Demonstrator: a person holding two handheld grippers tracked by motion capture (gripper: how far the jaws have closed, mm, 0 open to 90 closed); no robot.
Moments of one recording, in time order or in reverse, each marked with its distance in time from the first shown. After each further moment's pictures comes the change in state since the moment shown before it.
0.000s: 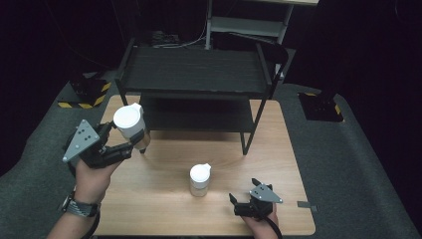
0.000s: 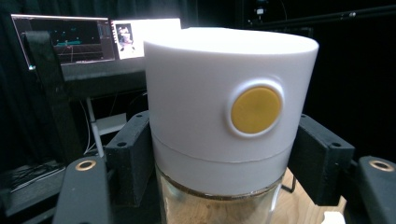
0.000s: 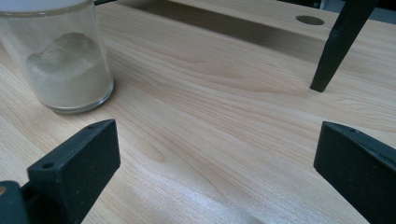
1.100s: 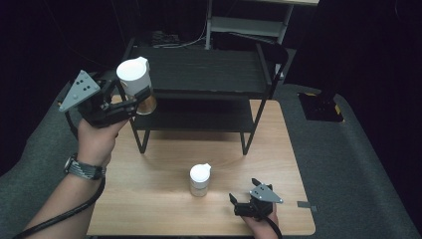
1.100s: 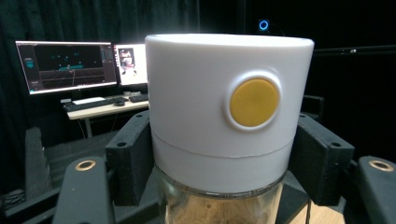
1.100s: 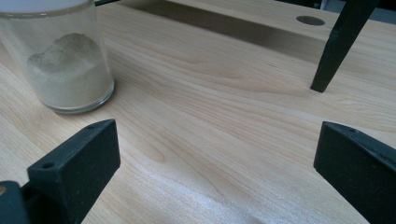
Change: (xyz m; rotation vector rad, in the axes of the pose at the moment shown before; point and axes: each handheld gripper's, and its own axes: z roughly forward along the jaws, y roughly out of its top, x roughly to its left) left arm 0.016 0.078 0.048 -0.061 0.000 -0.014; right arm -0.001 0.000 0.000 -0.003 0.003 0.002
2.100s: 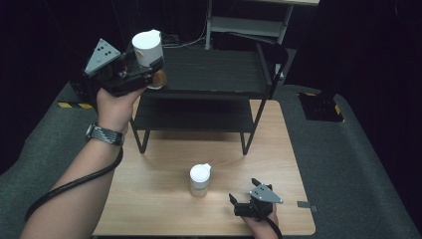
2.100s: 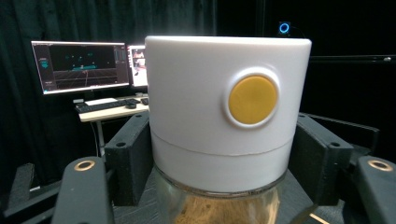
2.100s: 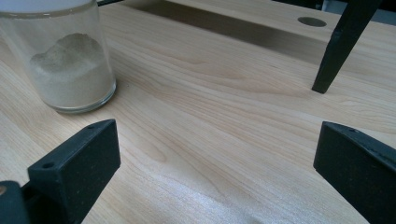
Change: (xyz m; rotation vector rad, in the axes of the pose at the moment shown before) left arm 0.013 0.016 0.066 0.003 0.058 -0.020; right arm -0.001 -0.001 0.000 -0.005 0.005 -0.009
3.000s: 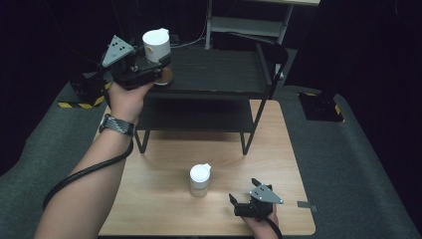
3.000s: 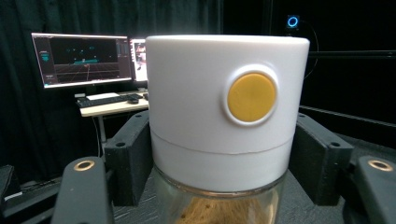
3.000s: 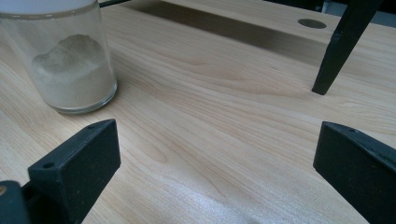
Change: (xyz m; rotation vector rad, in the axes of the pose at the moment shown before) left arm 0.005 -0.009 0.030 0.019 0.016 -0.006; right arm 0.000 -0.001 -0.001 -0.005 0.002 0.004
